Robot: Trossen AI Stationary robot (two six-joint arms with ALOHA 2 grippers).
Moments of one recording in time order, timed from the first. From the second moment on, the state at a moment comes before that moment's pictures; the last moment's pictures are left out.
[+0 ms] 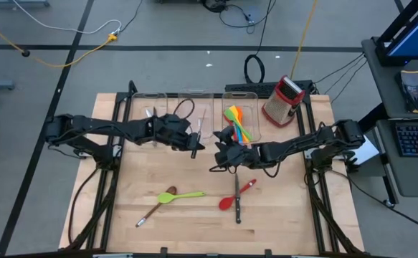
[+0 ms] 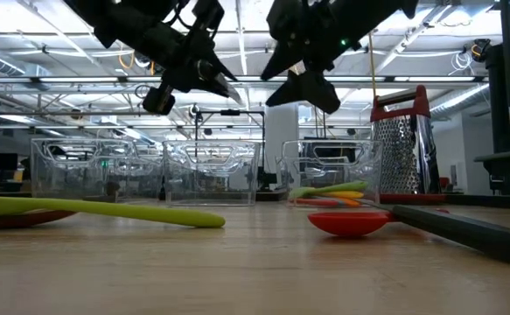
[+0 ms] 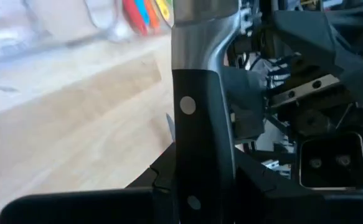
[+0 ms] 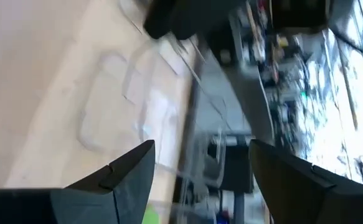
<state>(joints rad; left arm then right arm) 0.15 1.37 0.85 -0.01 0.22 -1.23 0.15 1.63 1.04 0.05 0.76 -0.87</state>
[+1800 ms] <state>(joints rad) 0.65 1.29 0.85 -1.00 -0.04 -1.08 0.15 1.37 1.04 -0.59 0.26 -0.03</state>
